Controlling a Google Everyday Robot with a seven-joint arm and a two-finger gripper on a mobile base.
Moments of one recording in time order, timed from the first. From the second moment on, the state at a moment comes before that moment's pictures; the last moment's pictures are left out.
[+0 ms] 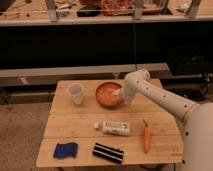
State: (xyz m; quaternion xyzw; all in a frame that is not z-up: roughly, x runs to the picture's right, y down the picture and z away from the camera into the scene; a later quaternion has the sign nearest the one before) arm 0.112 0.091 0.920 -0.18 -0.22 -0.45 0.85
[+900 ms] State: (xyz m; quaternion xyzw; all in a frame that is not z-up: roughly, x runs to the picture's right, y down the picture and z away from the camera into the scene) arm 0.116 0.097 0.924 -0.18 -0.23 -0.46 0.84
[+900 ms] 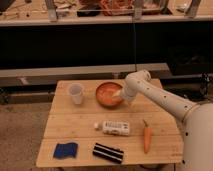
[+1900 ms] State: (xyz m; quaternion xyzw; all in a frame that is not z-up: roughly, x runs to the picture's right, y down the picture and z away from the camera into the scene) arm 0.123 0.088 0.904 -0.16 -0.24 -0.48 0.83
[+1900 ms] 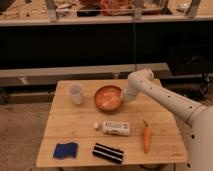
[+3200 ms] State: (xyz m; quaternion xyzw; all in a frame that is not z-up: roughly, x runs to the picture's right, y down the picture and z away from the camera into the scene) arm 0.124 0.066 0.860 -0.14 -0.25 -0.52 0.81
